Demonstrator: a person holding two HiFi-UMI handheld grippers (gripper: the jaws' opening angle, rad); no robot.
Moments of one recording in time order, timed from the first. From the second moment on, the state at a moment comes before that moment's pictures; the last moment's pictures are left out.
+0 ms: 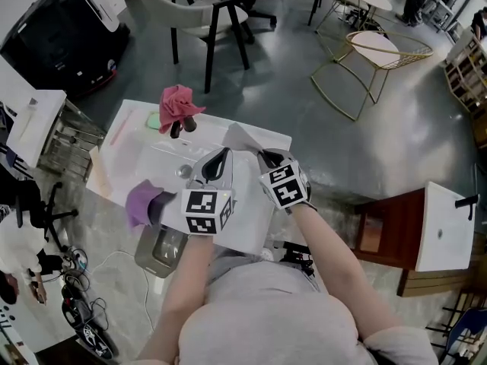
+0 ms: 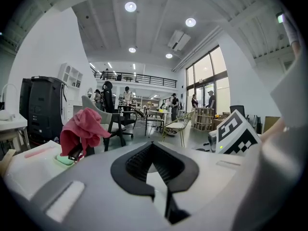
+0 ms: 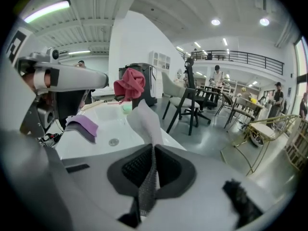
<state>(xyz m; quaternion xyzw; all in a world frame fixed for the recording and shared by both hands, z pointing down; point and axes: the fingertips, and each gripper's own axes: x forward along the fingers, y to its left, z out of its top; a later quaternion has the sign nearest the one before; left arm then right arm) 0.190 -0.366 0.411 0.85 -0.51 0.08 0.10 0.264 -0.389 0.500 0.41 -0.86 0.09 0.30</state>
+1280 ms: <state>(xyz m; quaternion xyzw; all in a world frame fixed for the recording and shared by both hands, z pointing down) 0.225 -0.273 0.386 0.82 -0.57 0.05 0.08 0.299 -0.302 0.424 0.41 -0.89 0.04 0.19</state>
